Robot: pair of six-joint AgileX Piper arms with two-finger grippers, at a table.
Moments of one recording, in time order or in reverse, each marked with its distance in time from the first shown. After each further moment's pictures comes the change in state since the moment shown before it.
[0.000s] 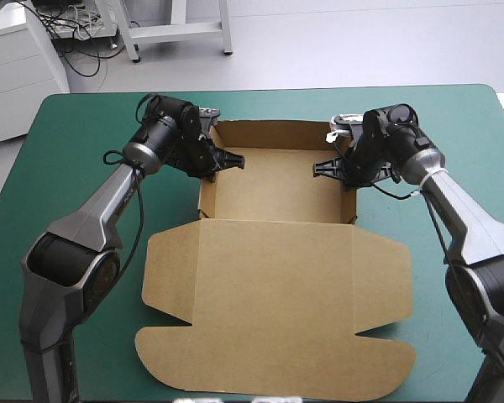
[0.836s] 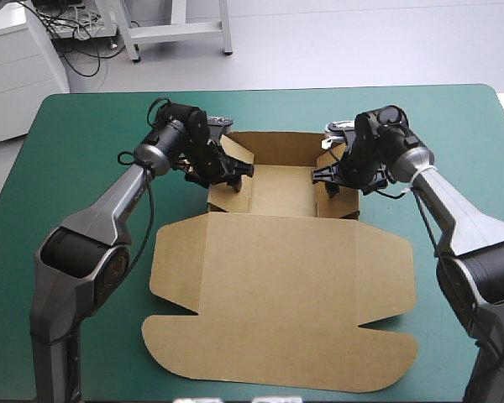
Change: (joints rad) left arm -0.002 0.059 -0.007 -0.081 -0.021 0.107; right arm 0.003 0.049 -0.021 -0.038 0.022 -0.025
